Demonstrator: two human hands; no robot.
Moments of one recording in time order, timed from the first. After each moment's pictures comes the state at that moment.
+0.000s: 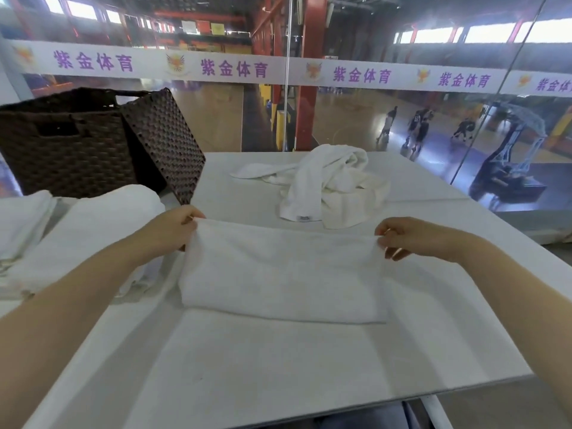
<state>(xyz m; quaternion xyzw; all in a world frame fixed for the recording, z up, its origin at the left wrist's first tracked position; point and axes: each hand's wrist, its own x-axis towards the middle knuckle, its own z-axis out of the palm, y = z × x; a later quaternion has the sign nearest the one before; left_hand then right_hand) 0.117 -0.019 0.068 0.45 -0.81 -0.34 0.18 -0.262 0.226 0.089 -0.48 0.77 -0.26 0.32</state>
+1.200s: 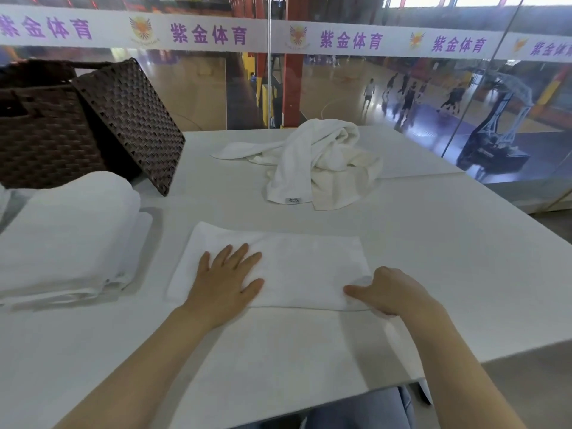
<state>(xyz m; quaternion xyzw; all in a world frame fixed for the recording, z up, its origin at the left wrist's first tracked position) 0.054 0.061 -0.043 0.34 -0.94 -0.07 -0.01 -0.189 0.248 0.005 -0.33 0.92 -0.06 0.20</state>
